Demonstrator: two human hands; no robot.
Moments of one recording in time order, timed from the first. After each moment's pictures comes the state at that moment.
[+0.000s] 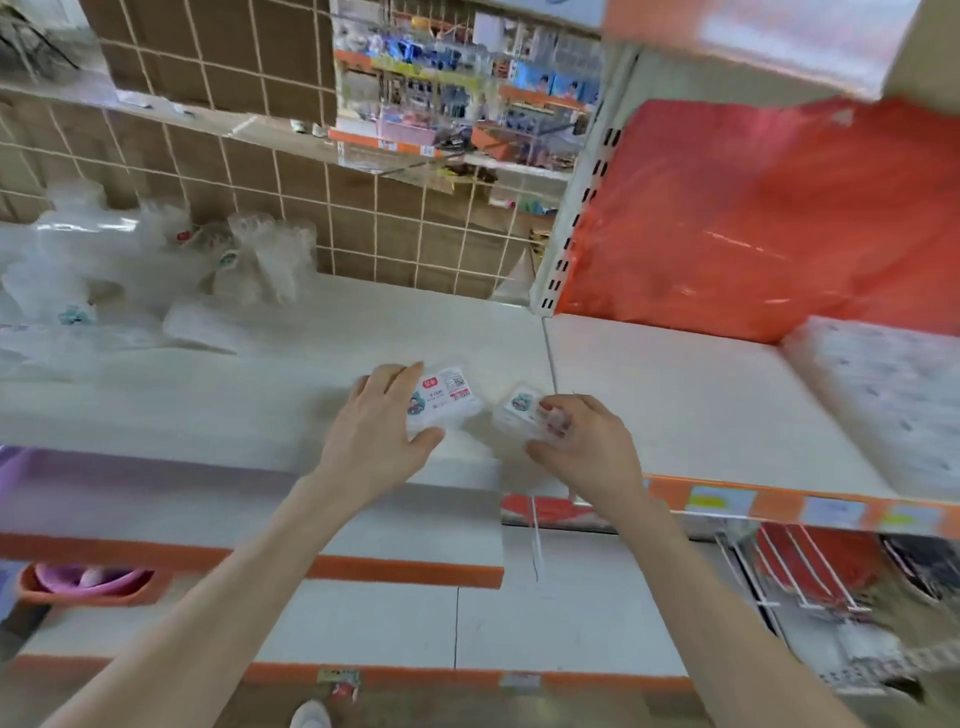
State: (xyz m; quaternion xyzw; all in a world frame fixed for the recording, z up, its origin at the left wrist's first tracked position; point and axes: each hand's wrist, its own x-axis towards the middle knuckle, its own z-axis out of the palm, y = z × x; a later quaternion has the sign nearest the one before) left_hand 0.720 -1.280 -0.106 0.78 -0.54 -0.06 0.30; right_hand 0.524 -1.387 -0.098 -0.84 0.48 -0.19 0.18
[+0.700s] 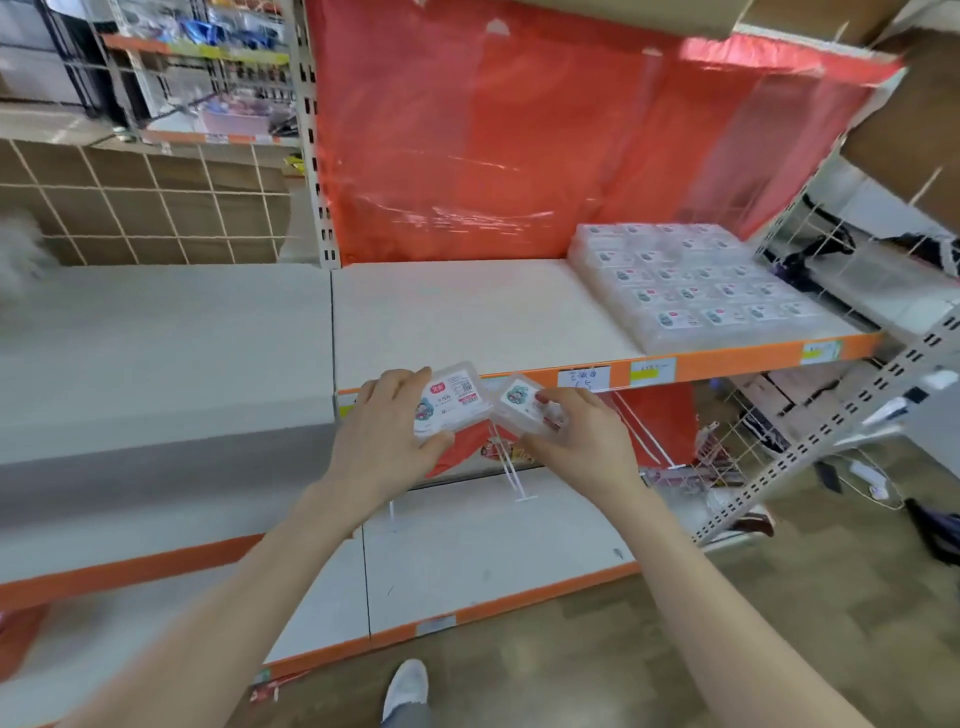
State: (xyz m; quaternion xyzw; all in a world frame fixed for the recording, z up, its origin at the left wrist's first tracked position) left_hand 0.477 -1.318 -0.107 0.70 -0.66 -0.08 0.28; right_hand 0.273 -1.366 -0.098 -0.76 0.58 -0.25 0.16
